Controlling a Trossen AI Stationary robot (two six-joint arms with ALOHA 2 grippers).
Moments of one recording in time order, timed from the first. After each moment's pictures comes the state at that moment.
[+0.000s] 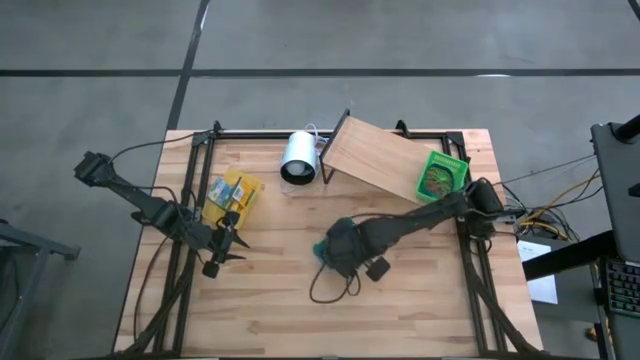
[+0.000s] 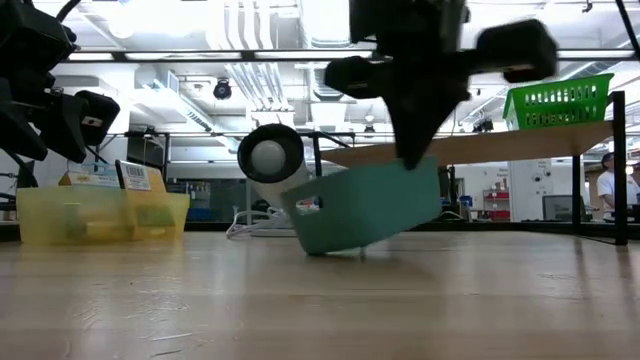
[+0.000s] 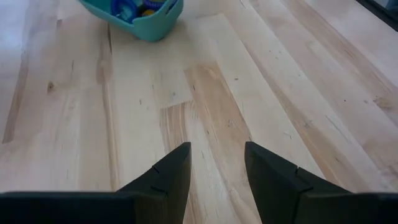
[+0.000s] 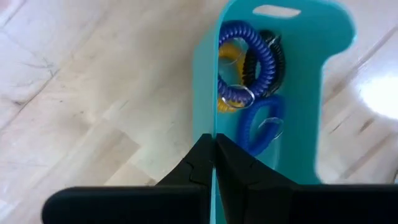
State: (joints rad) left arm -0.53 0.57 0.25 -0.40 -0.22 -0.08; right arm 0.26 1.96 1.58 -1.03 0.12 -0.52
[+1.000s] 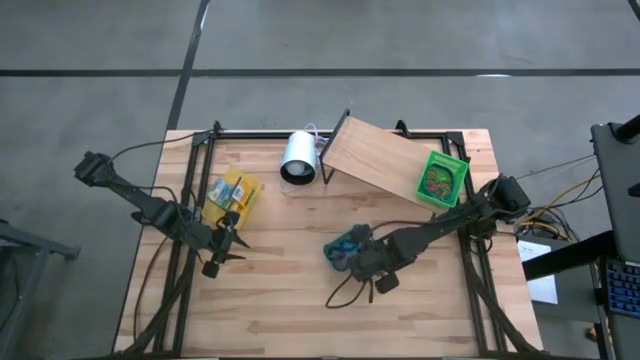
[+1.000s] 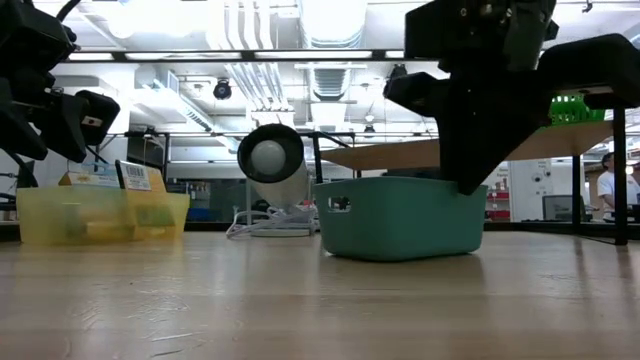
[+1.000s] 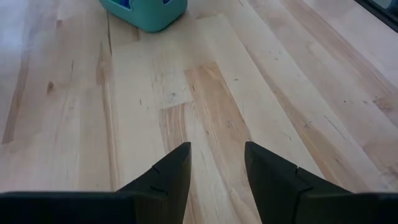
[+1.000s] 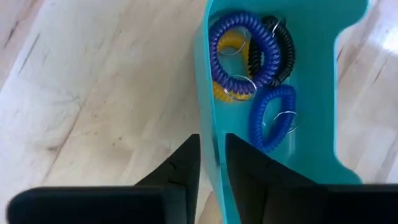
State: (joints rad) left arm -0.53 0.57 0.25 -0.39 -0.22 -0.08; right arm 0.38 1.78 1.20 -0.73 0.20 -0.12
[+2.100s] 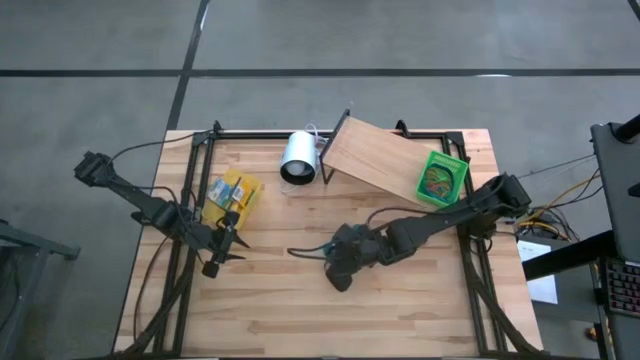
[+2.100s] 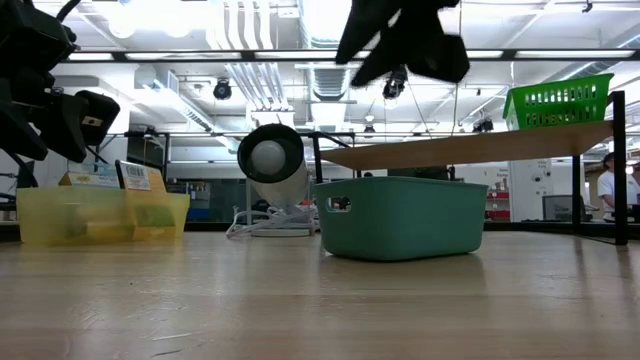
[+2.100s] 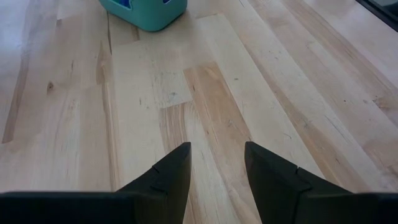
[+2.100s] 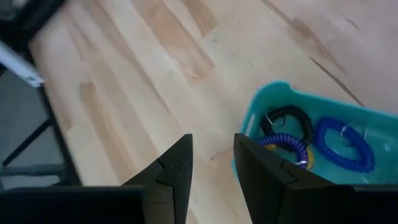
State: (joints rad) left arm -0.53 0.57 0.25 -0.40 -0.22 -0.08; right arm 0.35 1.75 1.40 -0.58 0.22 1.01
